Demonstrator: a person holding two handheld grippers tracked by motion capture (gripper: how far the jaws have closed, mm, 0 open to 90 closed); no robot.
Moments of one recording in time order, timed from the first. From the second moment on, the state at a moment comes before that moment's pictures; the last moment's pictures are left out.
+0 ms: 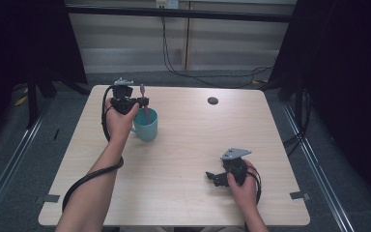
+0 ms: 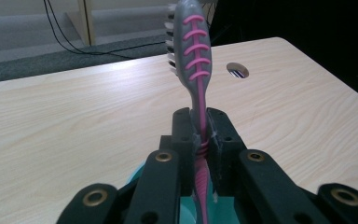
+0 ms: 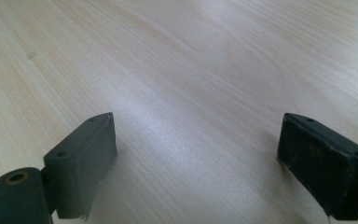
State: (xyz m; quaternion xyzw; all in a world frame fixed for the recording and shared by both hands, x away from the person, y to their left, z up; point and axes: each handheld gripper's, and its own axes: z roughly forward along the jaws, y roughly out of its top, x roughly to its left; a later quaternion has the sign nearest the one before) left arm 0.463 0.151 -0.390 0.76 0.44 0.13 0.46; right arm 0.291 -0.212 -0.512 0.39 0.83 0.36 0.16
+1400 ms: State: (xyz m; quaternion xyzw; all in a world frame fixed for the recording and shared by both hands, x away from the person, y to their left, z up) left arm 0.462 0.148 -0.415 0.76 0.45 0.13 0.45; right arm 0.291 -0.211 -0.512 0.39 0.83 0.36 0.15
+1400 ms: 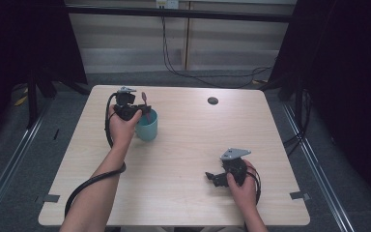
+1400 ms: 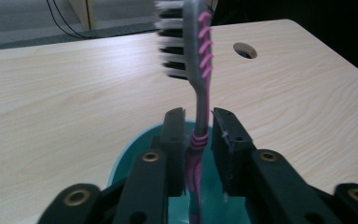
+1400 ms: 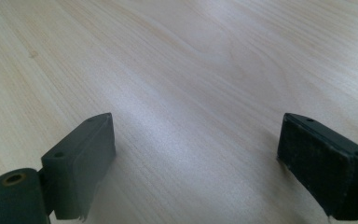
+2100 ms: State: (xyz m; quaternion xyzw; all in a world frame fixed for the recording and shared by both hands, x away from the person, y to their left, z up) left arm 0.453 0.150 -0.409 0.76 0.46 0.13 0.45; right arm 0.291 -0.210 -0.512 0.39 0.83 0.36 0.15
